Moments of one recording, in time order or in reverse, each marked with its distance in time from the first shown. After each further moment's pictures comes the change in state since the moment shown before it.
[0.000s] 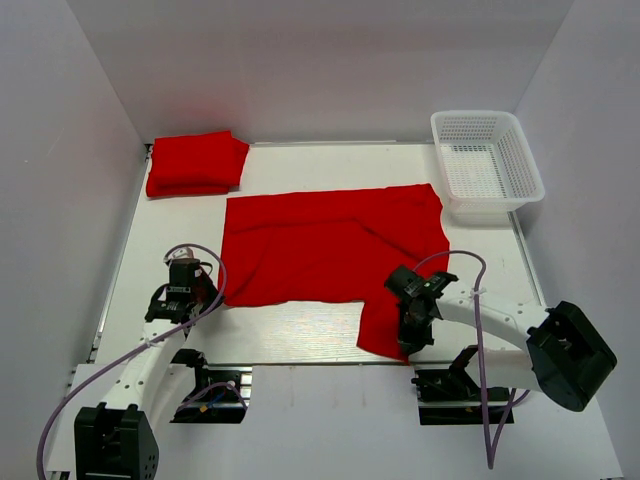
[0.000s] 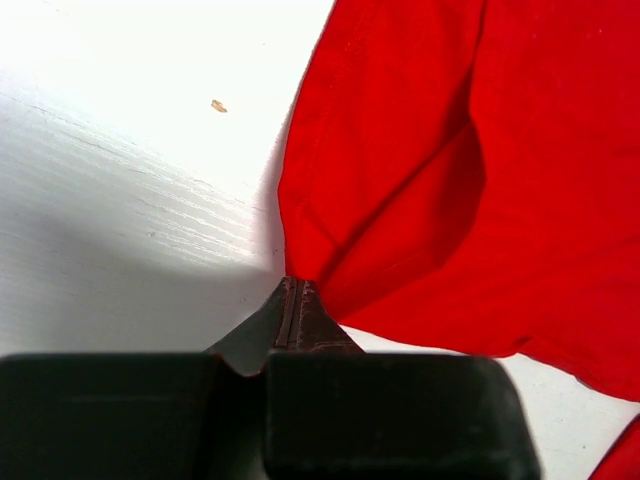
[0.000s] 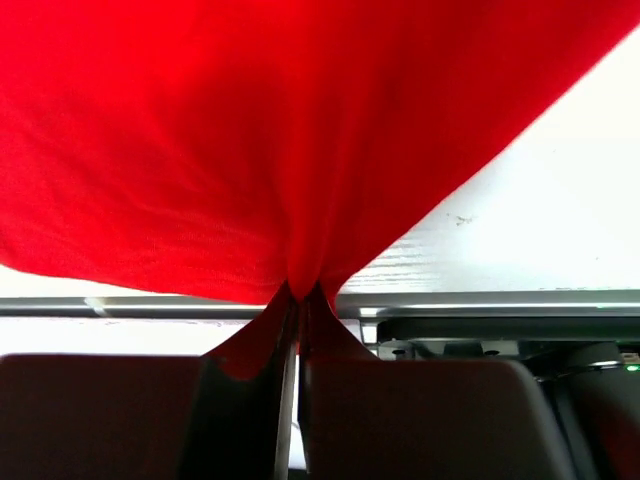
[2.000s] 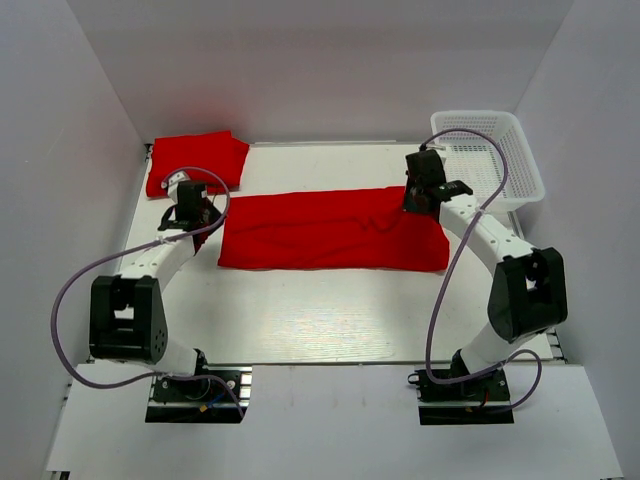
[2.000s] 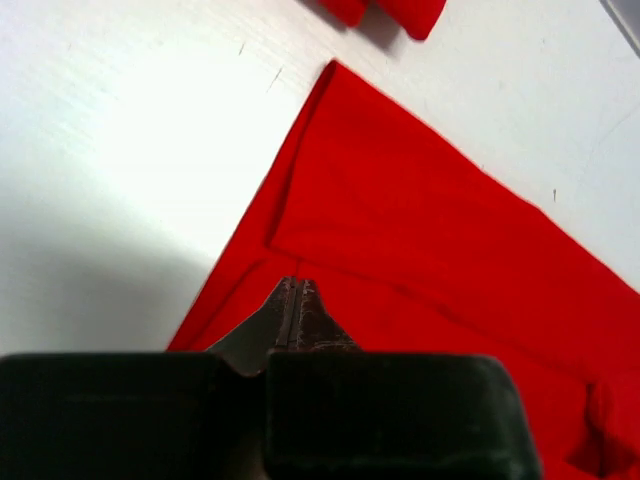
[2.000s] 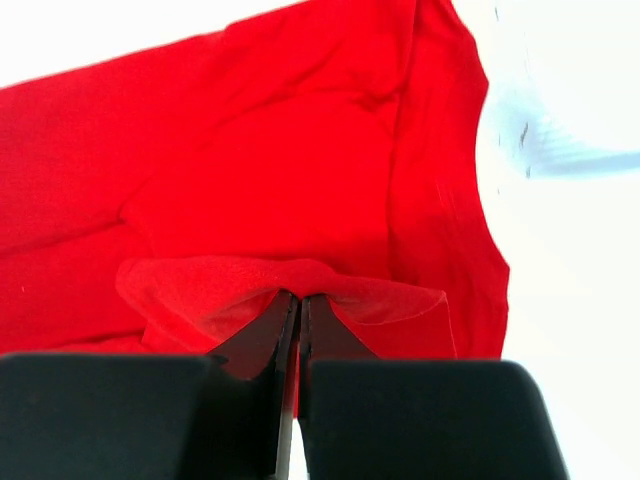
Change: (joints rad) left arm 0.009 0.666 0.541 0.302 -0.135 -0.058; right arm -0.421 0.388 0.706 0.403 0.401 -0.477
